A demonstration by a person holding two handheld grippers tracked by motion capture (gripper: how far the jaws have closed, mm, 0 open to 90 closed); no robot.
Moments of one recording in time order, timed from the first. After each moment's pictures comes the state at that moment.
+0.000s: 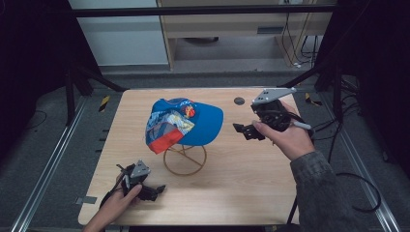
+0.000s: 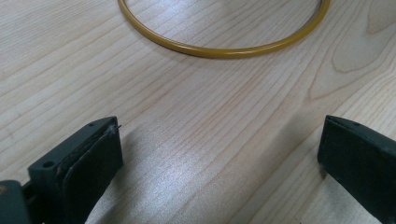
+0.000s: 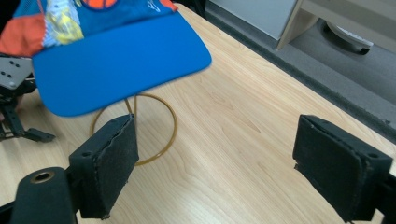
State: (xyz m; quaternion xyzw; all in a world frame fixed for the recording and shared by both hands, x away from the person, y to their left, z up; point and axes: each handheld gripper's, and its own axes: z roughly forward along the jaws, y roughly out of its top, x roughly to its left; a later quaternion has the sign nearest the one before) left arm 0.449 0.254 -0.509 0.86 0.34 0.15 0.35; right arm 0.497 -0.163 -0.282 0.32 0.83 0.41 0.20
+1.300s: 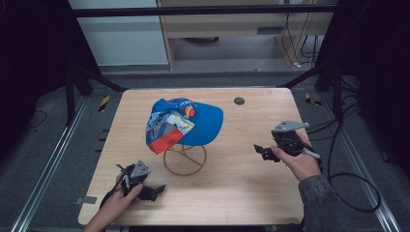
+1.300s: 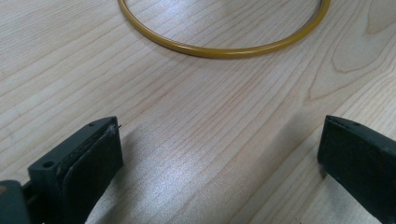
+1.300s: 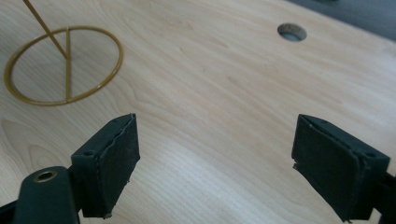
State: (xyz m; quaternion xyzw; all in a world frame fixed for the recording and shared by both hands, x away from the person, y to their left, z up) left arm 0.449 0.254 -0.509 0.86 0.34 0.15 0.35; right arm 0.496 -0.227 -0.399 0.40 0.81 0.38 0.21
